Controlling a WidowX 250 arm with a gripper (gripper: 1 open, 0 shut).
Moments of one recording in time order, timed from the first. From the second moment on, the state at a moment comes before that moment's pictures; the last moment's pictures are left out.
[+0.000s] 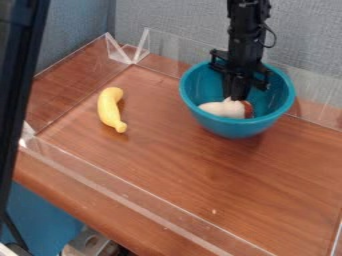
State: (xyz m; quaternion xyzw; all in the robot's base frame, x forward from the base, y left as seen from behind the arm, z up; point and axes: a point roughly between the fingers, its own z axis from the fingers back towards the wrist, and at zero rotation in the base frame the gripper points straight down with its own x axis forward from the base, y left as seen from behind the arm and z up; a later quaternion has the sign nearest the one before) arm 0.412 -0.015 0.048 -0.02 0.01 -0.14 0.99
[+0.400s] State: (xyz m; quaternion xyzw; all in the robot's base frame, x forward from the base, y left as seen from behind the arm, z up) arm 0.412 -0.017 0.046 -0.02 0.01 -0.14 0.99
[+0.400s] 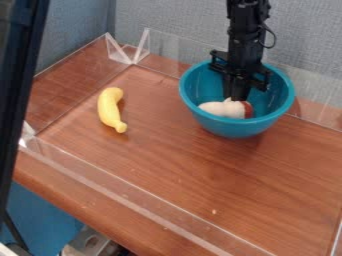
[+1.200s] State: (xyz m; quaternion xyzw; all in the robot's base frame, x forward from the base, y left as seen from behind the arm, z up) arm 0.413 -0.022 0.042 -0.03 0.00 -0.15 0.99
